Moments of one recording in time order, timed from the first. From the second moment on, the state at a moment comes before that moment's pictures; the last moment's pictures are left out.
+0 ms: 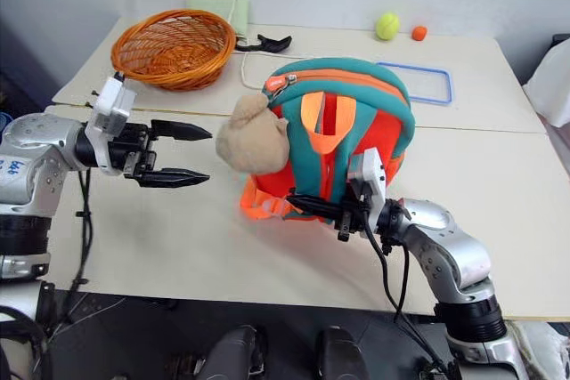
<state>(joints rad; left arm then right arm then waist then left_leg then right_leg) -0.69 0.78 0.10 -0.05 -0.58 0.52 -1.30 -0.35 -0.49 0.02 -0.31 0.69 0.53 0.96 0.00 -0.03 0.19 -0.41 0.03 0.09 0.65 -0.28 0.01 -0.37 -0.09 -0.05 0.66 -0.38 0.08</state>
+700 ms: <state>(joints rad) -0.60 0.57 0.15 -0.31 -0.64 0.51 -0.84 -0.39 -0.48 0.03 -0.26 0.65 0.50 0.99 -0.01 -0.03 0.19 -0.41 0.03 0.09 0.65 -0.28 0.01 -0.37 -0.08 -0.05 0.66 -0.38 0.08</state>
